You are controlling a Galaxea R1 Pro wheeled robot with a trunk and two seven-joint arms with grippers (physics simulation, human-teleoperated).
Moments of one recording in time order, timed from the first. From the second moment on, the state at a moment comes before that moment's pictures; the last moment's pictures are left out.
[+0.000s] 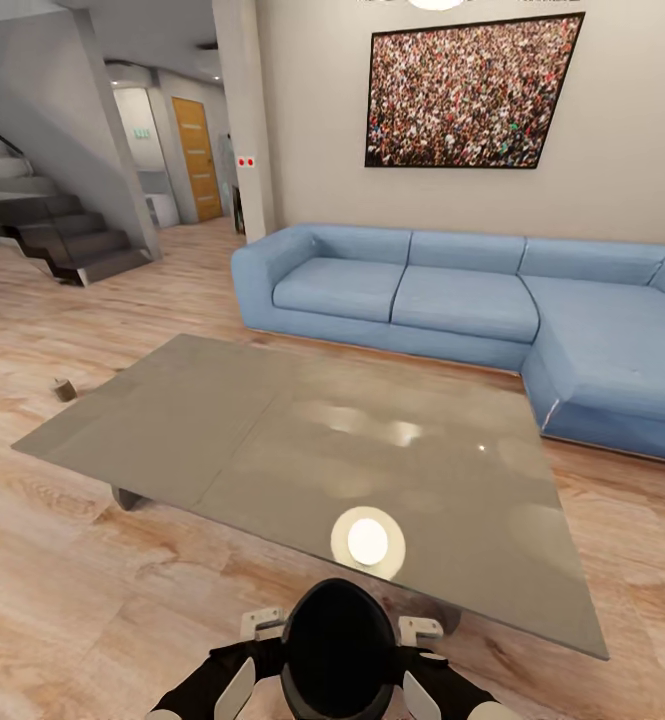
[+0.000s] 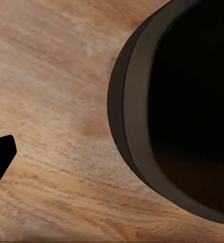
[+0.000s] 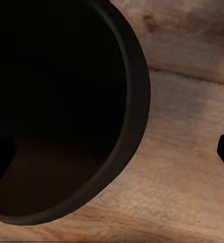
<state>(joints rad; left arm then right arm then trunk) -0.52 -0.15 -0.07 -0.32 0.23 0.22 0.13 -0.57 0.17 0.04 -0.15 -0.13 0.08 -0.09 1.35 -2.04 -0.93</state>
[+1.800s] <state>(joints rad) -0.52 -0.15 -0.07 -0.32 0.24 0.22 0.13 -0.57 0.17 0.04 -0.15 -0.13 0.07 -0.07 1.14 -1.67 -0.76</state>
